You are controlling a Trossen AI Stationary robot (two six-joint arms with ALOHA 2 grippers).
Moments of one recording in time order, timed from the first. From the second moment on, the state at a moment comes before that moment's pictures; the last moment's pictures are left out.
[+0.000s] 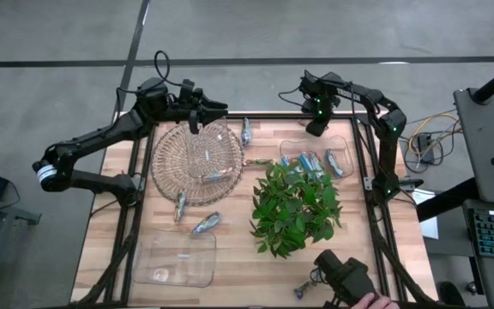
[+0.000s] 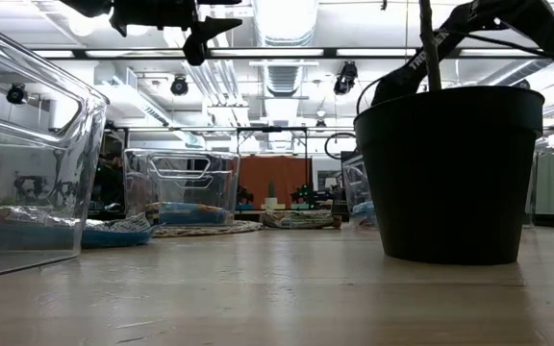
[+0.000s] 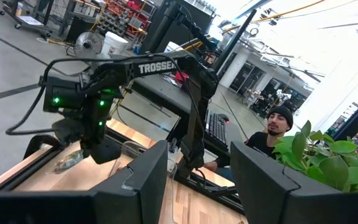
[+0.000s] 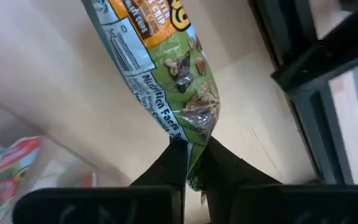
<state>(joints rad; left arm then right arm) 0.62 1.14 1.01 0.20 0.55 -0.50 -0.96 2.03 1.53 -1.20 0.11 -0.35</state>
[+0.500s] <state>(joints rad) 0.62 1.14 1.01 0.20 0.55 -0.50 -0.90 1.89 1.57 -1.30 -0.13 -0.24</state>
